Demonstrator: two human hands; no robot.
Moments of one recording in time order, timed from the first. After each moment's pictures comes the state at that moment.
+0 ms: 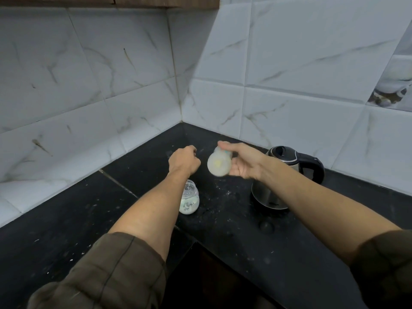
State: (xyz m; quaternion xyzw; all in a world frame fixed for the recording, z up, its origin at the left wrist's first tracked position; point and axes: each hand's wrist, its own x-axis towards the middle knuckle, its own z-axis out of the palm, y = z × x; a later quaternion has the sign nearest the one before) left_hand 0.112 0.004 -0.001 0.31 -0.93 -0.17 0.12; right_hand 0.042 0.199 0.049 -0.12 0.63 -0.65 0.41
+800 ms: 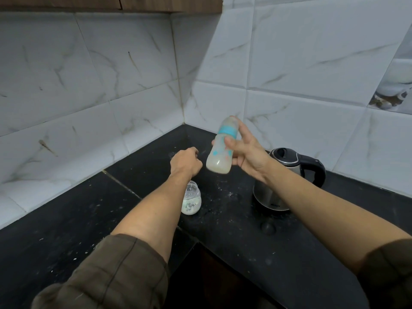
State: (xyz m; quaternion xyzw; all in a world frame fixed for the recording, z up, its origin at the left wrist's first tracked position) left_hand 0.118 0.006 0.000 0.31 -0.93 -0.16 0.12; right_hand 0.049 0.205 0.053 -0.30 0.49 -0.75 0.32
